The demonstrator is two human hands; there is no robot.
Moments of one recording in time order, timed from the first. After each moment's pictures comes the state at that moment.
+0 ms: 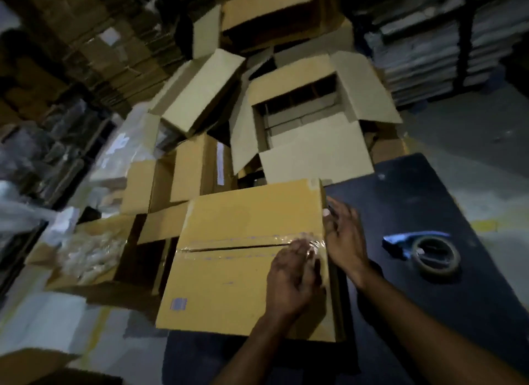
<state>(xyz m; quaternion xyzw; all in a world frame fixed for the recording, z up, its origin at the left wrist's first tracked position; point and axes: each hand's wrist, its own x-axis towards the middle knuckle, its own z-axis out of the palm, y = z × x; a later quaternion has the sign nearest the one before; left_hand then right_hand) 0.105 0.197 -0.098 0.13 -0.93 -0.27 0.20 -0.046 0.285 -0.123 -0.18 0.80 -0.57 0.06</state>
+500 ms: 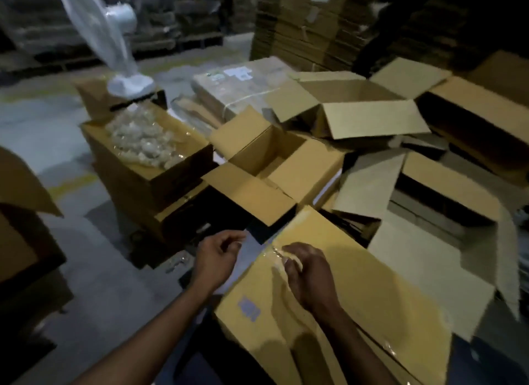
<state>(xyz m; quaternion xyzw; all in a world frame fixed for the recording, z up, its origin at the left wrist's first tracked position) 0.315 -0.111 -0.087 0.49 -0.63 -0.47 0.38 0.109 -0.005 -0.063 -0.61 0.73 -0.28 0.11</state>
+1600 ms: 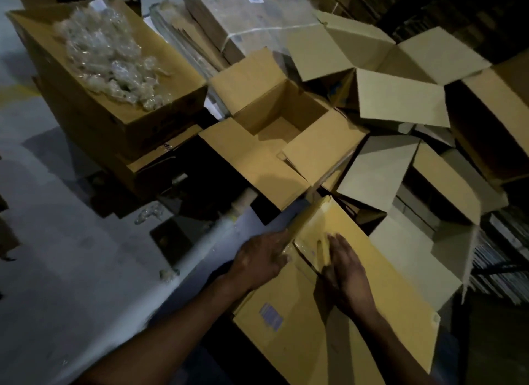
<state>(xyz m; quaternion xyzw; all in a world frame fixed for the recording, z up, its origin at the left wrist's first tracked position) 0.283 -0.146 -0.151 0.38 -0.72 -0.55 0.19 0.073 -0.018 -0.081 -0.56 0.81 -0.09 0.14</state>
